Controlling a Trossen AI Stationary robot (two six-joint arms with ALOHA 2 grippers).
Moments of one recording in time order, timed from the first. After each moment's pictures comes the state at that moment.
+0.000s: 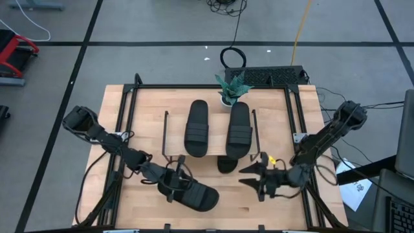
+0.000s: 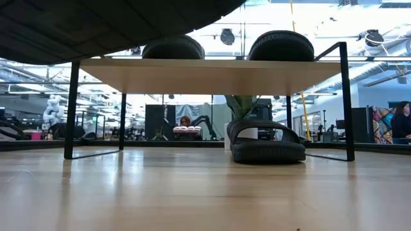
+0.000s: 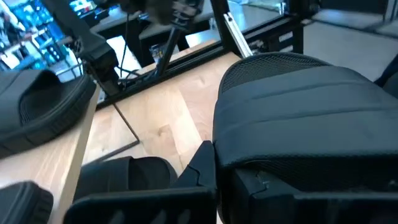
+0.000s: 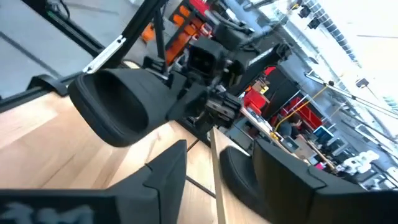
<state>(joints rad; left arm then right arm) -0.56 1.49 0.67 0.54 -0.31 0.21 0.78 1.34 0.58 0.74 0.81 -0.68</state>
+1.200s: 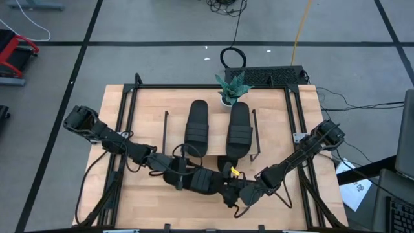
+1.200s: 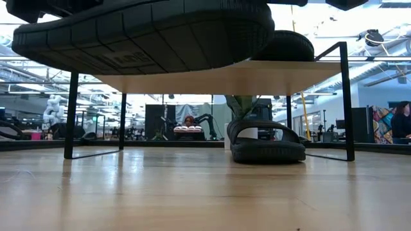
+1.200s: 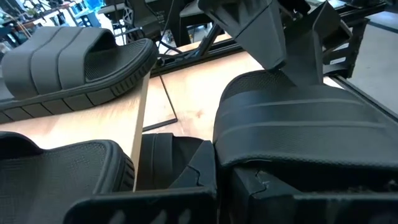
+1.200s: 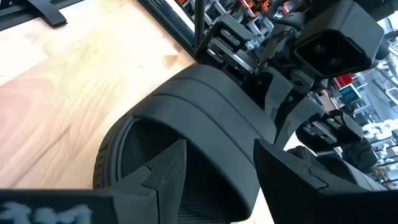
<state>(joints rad) -0.43 1.50 0.67 0.54 -0.33 0.12 0.61 1.78 1.06 0.29 0.73 -0.54</state>
